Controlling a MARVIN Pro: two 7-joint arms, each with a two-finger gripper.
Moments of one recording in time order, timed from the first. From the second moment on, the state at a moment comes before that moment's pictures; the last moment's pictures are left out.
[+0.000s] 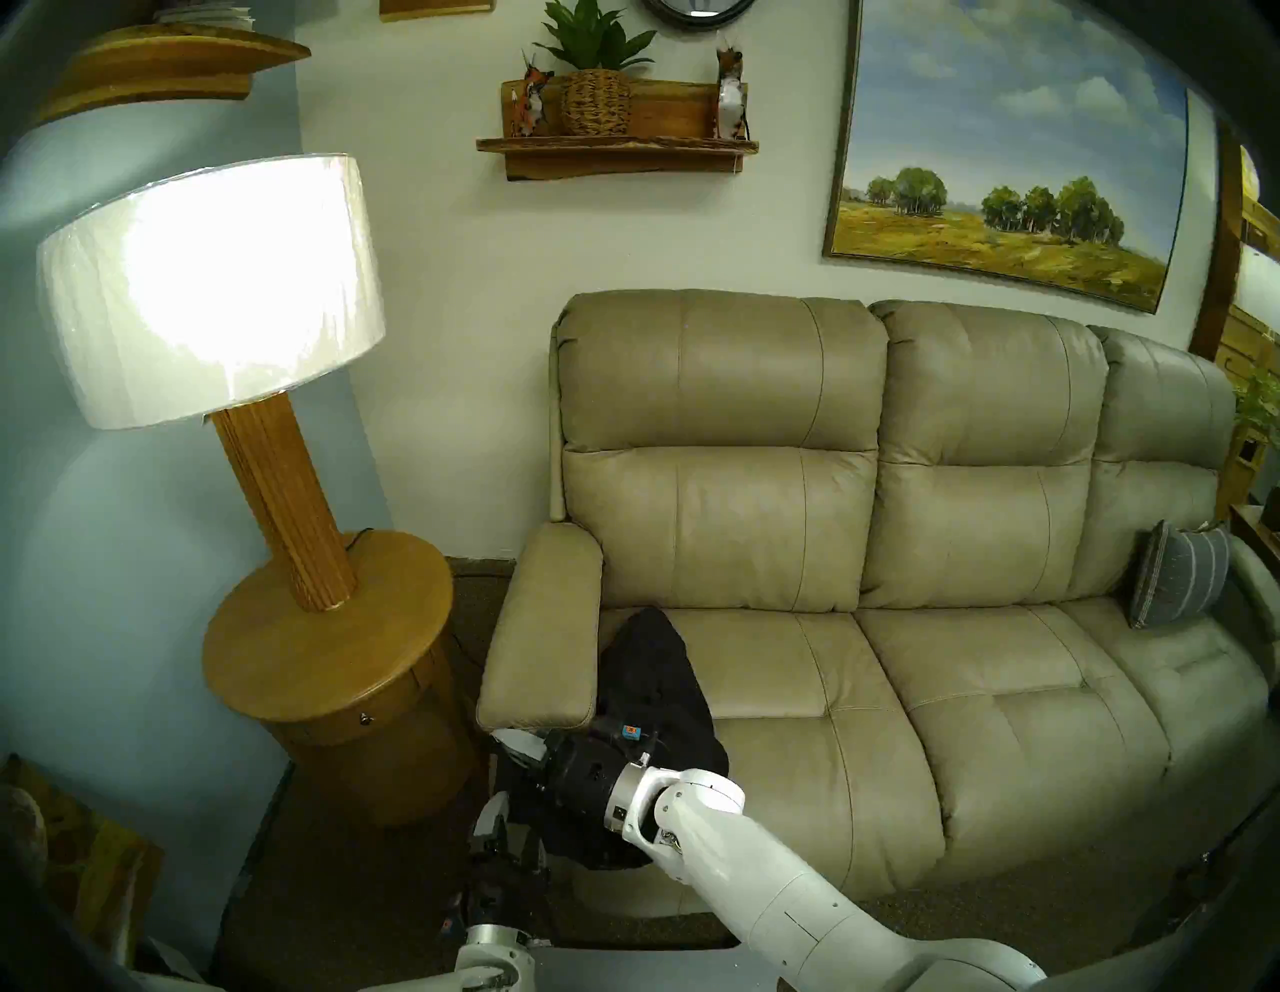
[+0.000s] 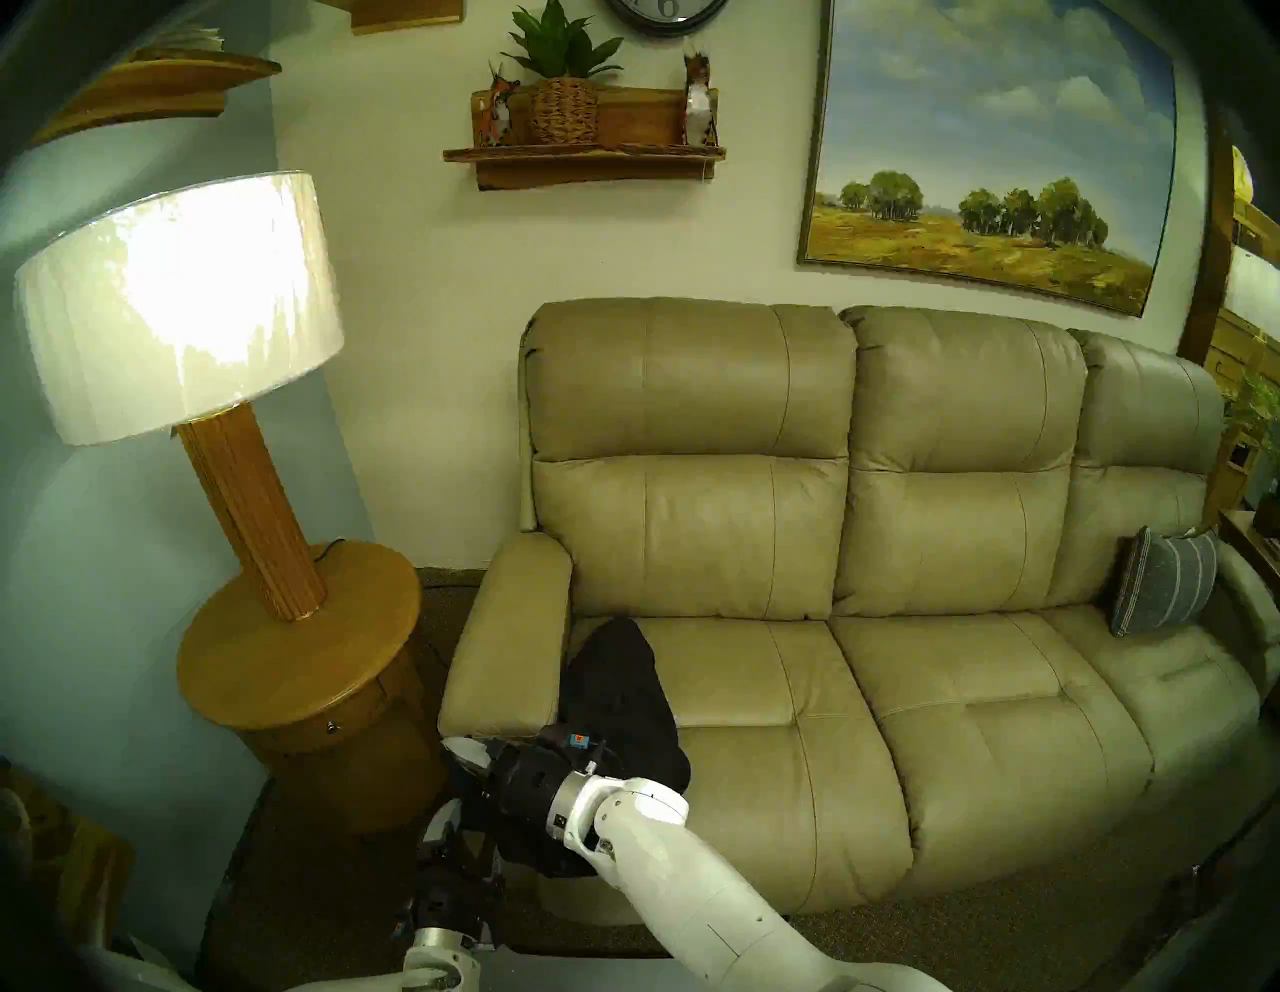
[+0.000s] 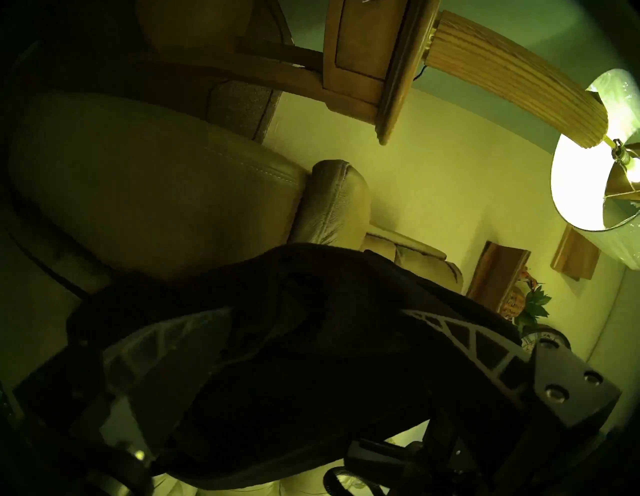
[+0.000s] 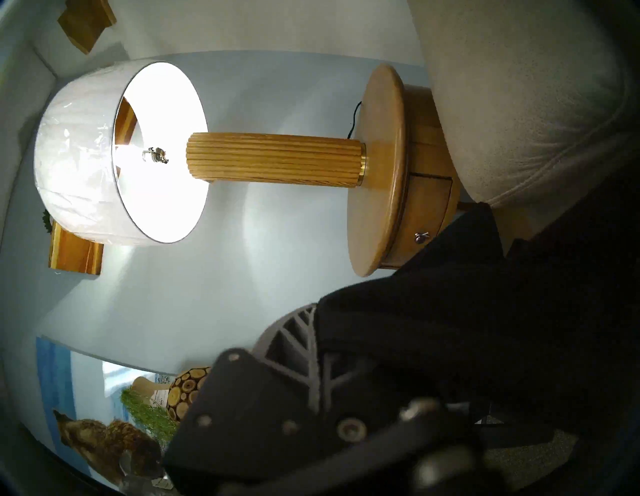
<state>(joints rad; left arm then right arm) 1.62 -1.13 -0.50 -1.09 -2.88 -0.22 -1.07 -1.42 -1.57 0.98 -0.96 1.27 0.48 0.59</state>
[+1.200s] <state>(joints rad) 1.54 -1.35 -0.60 -0.84 -2.88 0.03 -1.10 -1.57 -1.48 0.99 -1.21 1.44 0.39 0.38</state>
